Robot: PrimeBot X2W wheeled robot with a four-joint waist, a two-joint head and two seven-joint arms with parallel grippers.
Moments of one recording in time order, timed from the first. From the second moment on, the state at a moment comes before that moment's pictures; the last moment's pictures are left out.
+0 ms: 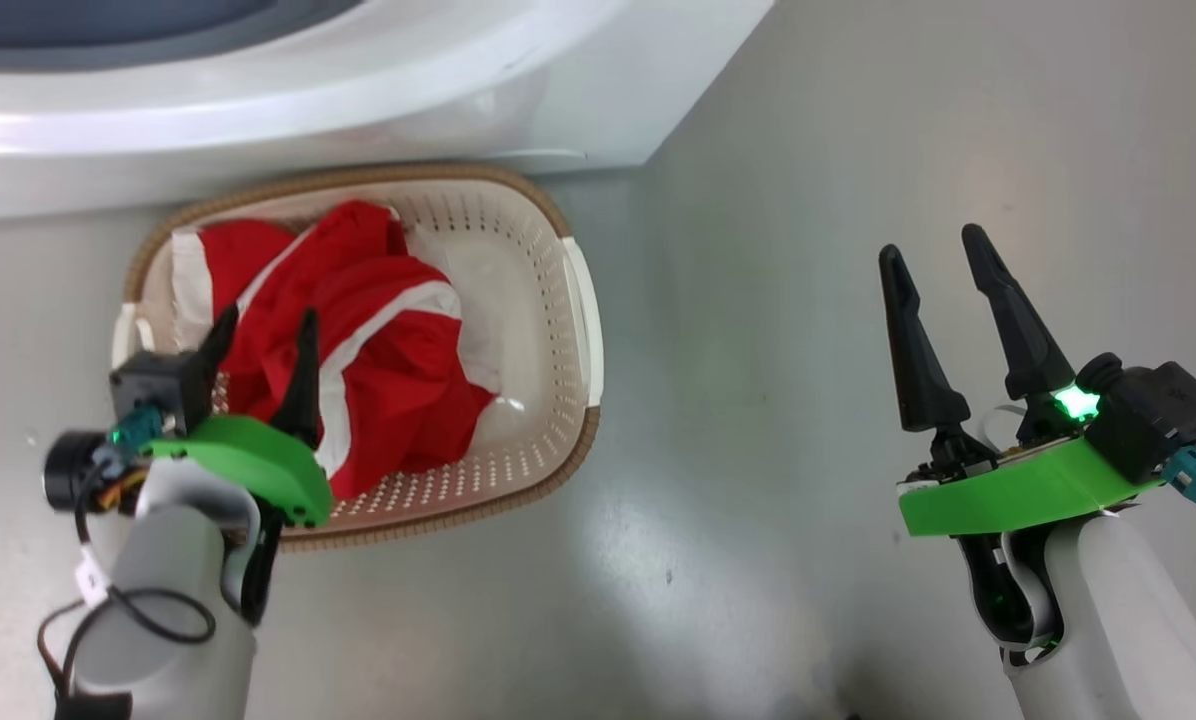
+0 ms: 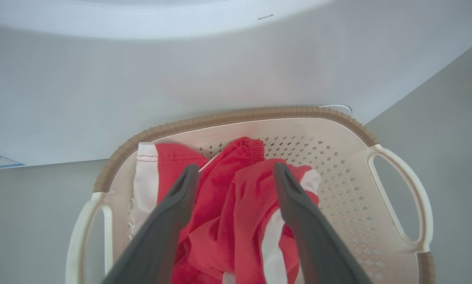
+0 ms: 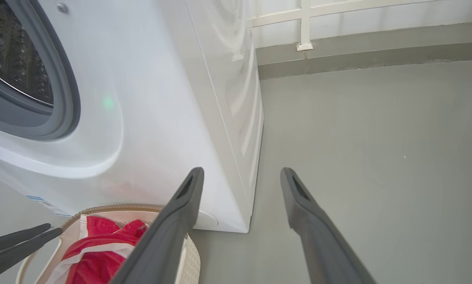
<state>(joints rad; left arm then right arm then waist) -0.68 0.10 -0.04 0.85 -0.18 -0.13 -0.26 -0.31 -0.05 0.08 0.12 0.36 0.12 -0.26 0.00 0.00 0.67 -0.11</state>
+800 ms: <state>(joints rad) -0.37 0.07 0.04 0.54 -0.19 -0.13 -0.26 -0.15 -0.05 0.06 0.18 0.34 0.12 -0.26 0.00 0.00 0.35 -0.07</state>
